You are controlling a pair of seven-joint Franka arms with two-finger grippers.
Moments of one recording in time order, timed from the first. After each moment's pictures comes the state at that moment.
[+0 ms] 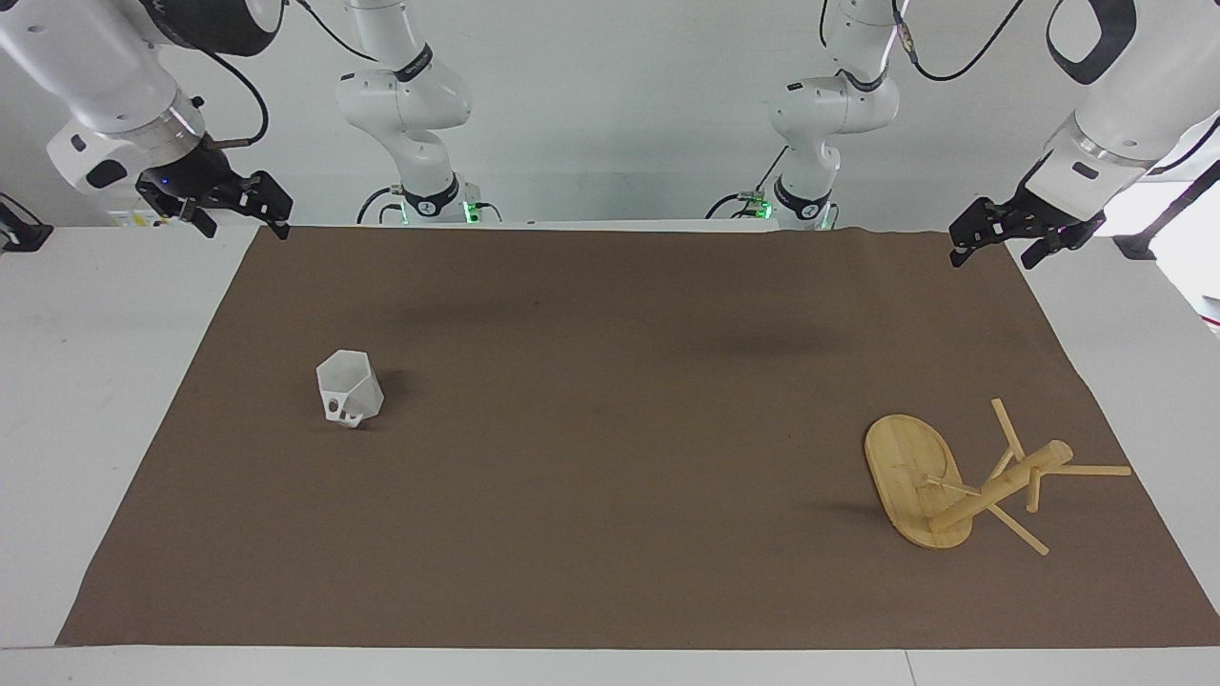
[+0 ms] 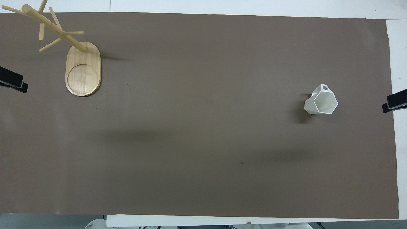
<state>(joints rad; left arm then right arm) 0.02 0.04 -0.09 -1.48 0.00 1.43 0.07 0.01 -0.04 -0.16 -1.59 -0.03 1.38 -0.11</state>
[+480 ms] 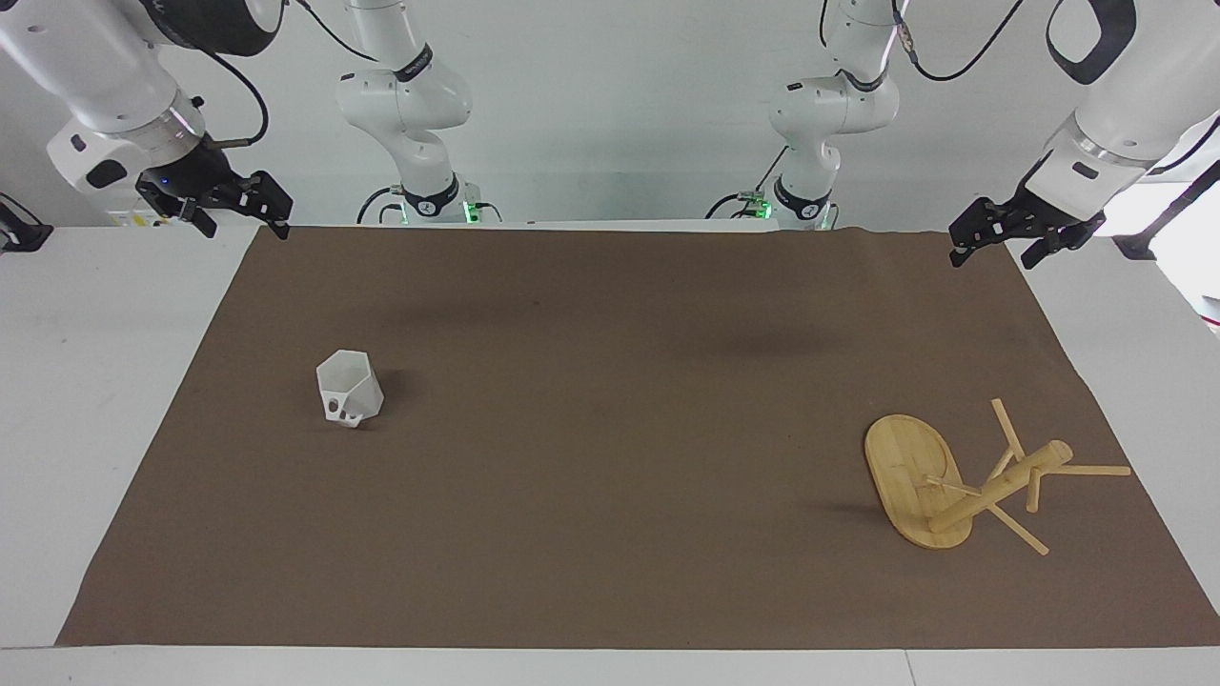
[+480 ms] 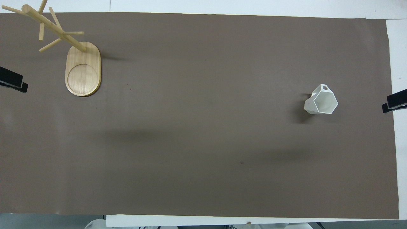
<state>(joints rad) 0.02 0.04 -0.09 -1.48 0.00 1.43 0.07 0.01 -0.04 -0.16 -1.59 -0.03 1.38 -0.11</state>
